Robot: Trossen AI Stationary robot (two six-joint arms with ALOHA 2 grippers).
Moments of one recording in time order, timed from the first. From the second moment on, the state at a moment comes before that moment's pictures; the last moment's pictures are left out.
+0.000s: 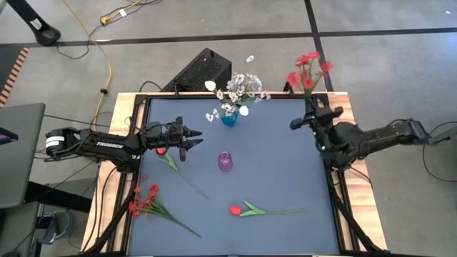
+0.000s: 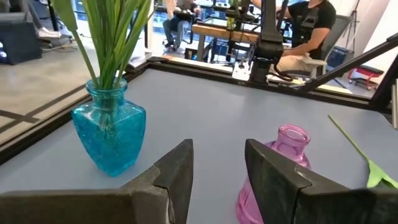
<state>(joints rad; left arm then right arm) 0.31 1.10 0.20 0.81 0.12 -0.12 0.16 0.74 0.51 0.56 1.43 -0.34</state>
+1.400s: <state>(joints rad) 0.01 1.43 0.48 1.08 0.10 0.00 0.09 1.72 0.89 1.17 0.12 0.00</state>
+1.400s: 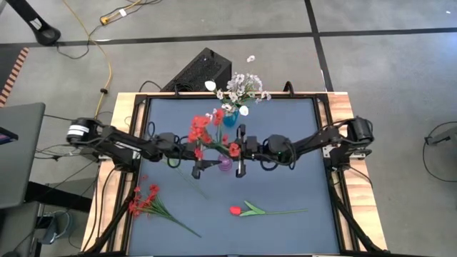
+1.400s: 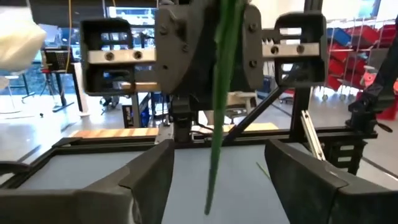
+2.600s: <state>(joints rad) 0.05 1.43 0.49 1.15 0.15 -0.01 0.08 1.72 0.89 1.14 0.13 0.00</state>
